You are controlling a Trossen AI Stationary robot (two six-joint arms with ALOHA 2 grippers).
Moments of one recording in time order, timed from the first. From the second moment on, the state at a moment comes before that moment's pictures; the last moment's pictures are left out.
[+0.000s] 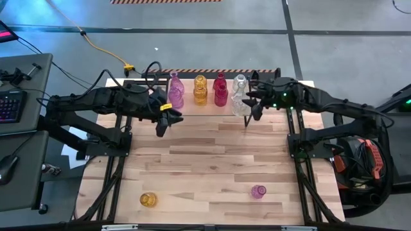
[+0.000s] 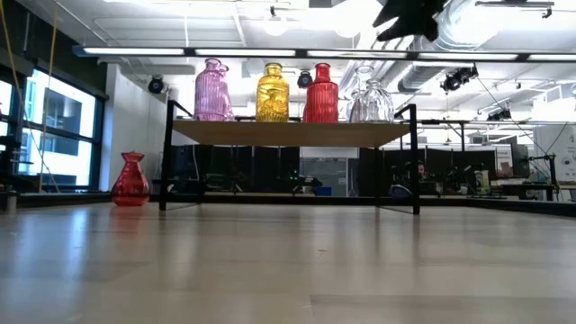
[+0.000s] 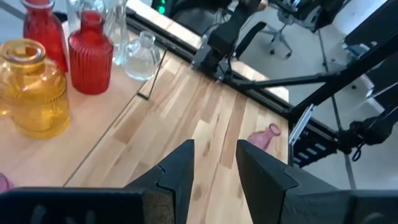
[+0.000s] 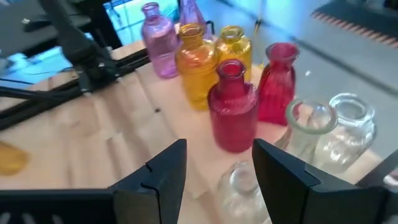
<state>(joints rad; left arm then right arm) -0.05 1.15 1.42 -0.76 -0.12 -0.52 -0.24 1.02 1.12 -0.58 0.15 0.25</state>
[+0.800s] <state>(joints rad) -0.22 1.15 1.42 -0.94 0.04 -0.62 0.01 1.16 1.21 -0.71 -0.06 0.79</state>
